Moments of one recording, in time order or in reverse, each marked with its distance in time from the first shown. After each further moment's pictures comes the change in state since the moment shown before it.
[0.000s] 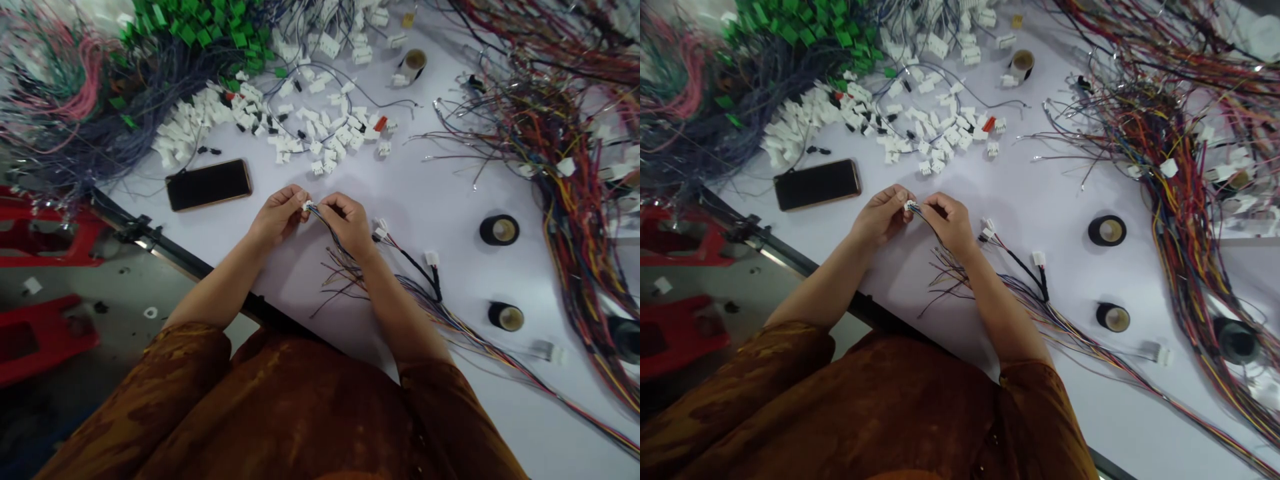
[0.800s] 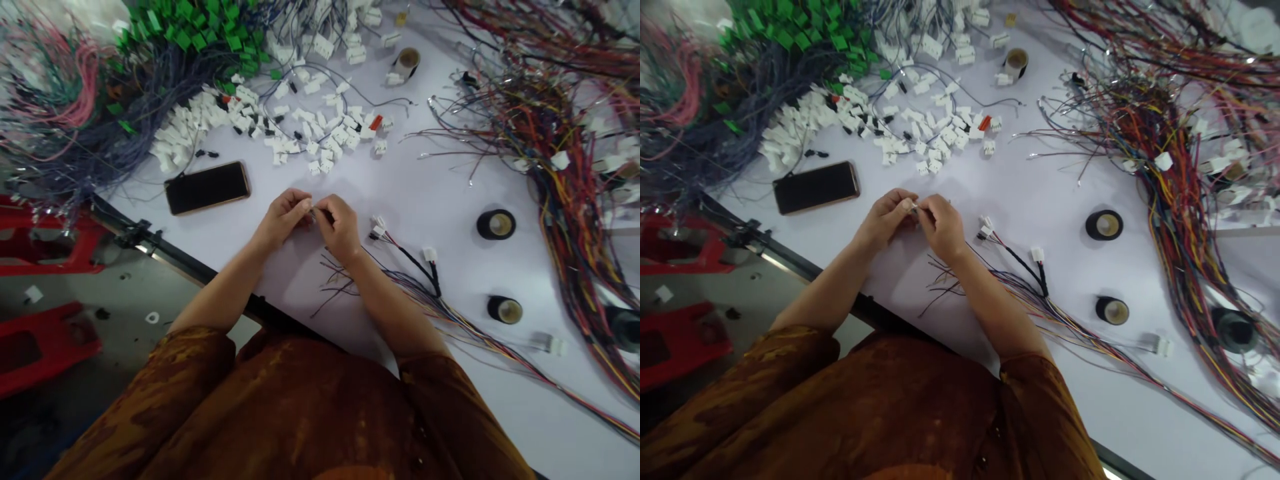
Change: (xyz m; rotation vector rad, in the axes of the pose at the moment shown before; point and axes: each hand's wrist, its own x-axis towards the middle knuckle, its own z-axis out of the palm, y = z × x) left_hand -0.008 -0.002 0.004 0.256 0.023 0.042; right_hand -0.007 0.013 0.015 -0.308 0.094 -0.225
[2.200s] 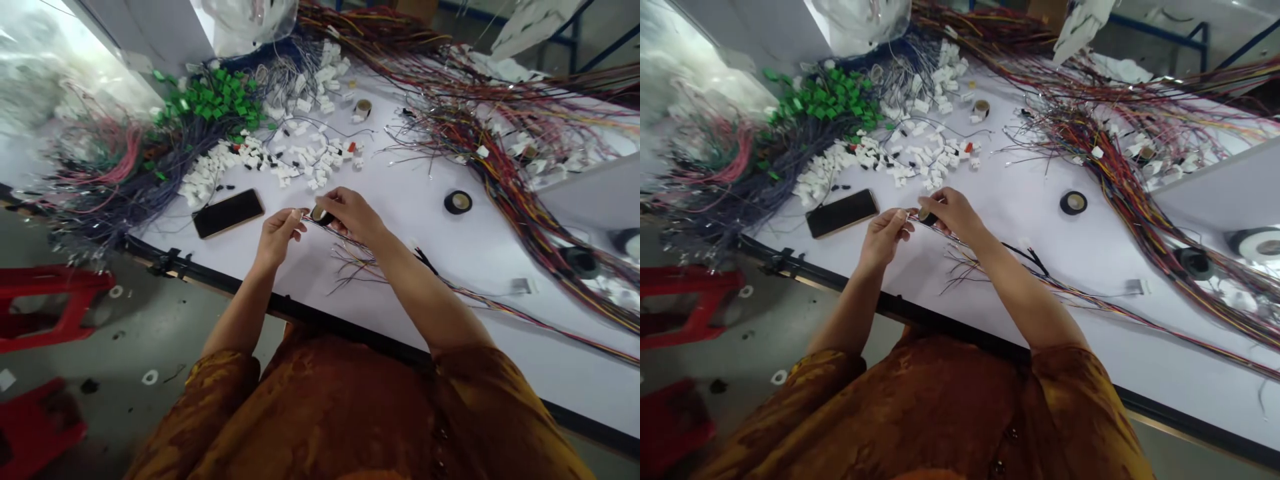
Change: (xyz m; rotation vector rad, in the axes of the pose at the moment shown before) left_hand -0.037 0.016 -0.023 -0.043 -0.013 0.201; right_hand 0.023 -0.094 -0.036 0.337 -0.116 0.648
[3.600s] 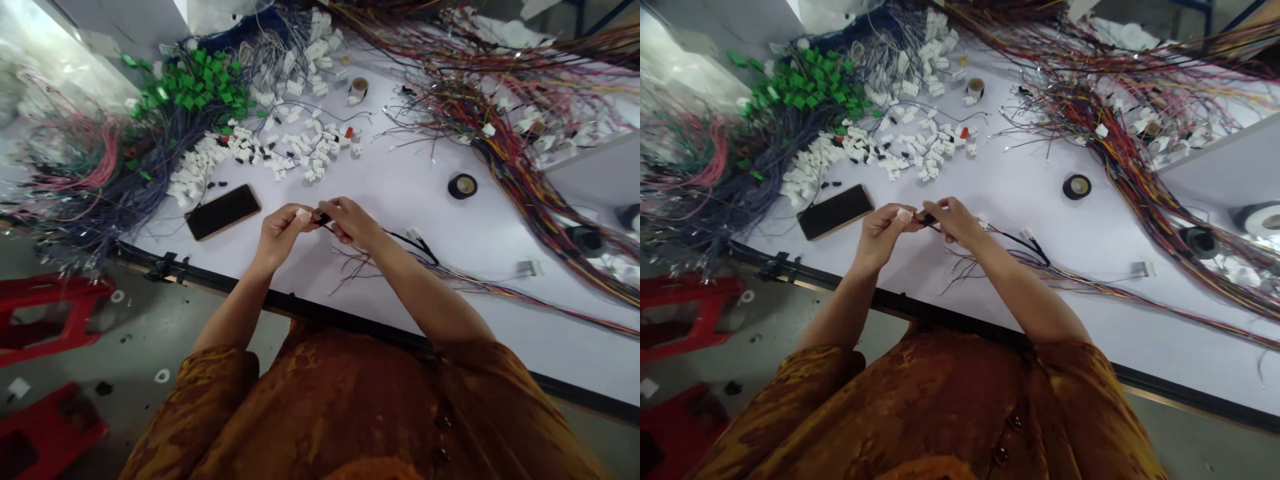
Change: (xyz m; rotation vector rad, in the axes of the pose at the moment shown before) left_hand -0.011 0.023 0.002 0.103 -0.126 0.008; right_hand -0.004 0.027 0.011 -0.026 0.100 0.130
